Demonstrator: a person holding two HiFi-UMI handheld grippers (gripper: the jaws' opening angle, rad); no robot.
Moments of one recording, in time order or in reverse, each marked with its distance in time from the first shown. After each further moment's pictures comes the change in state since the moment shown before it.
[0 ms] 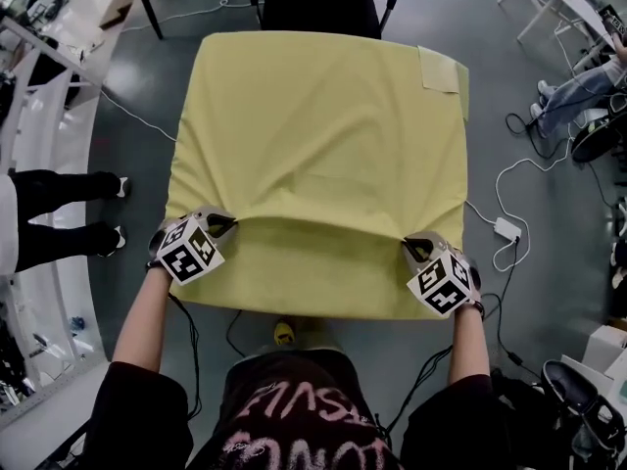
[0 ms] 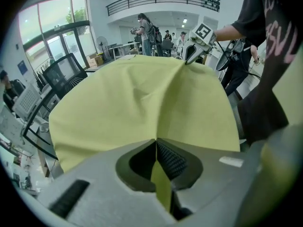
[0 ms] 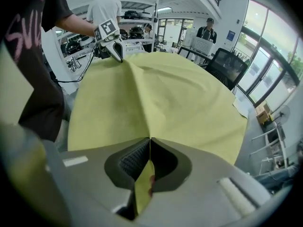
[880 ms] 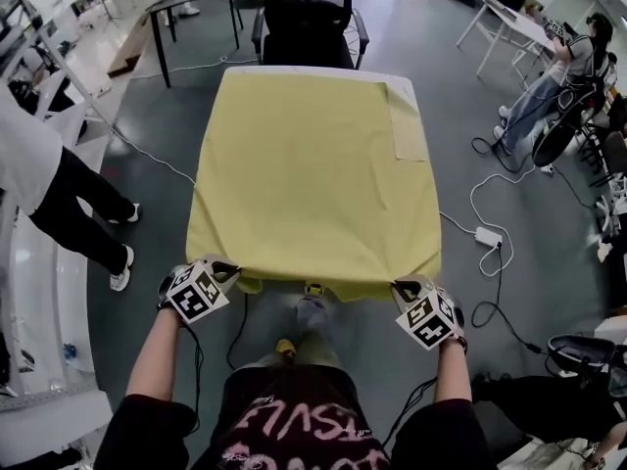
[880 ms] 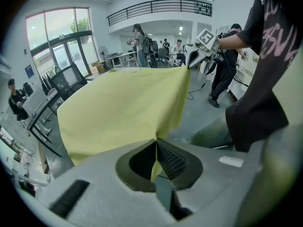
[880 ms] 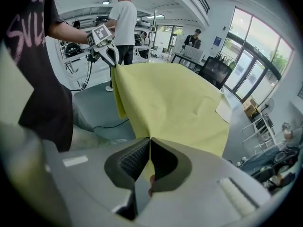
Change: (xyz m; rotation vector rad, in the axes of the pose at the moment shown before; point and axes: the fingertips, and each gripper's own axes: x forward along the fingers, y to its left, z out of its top) left arm -0.095 -0.225 -0.072 0.009 -0.090 0.032; right arm -0.118 0.231 -0.062 0.089 -0.054 -0.120
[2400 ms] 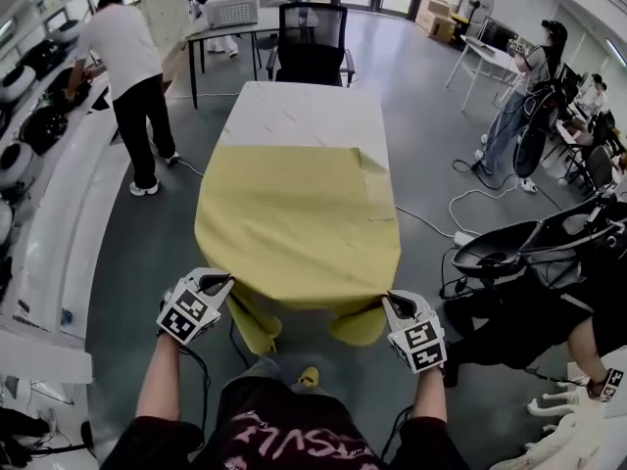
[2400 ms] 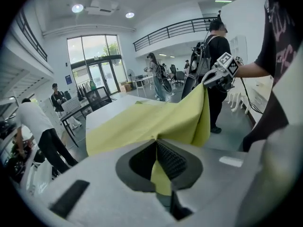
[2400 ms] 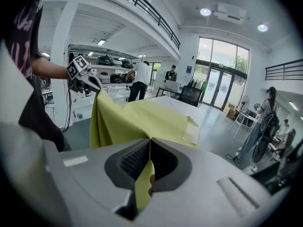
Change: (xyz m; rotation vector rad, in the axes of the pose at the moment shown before) left arm -0.174 -0.361 0.031 -0.169 -0.262 0.316; right arm -0.278 0.216 -0.143 0.212 -0.428 -0.158
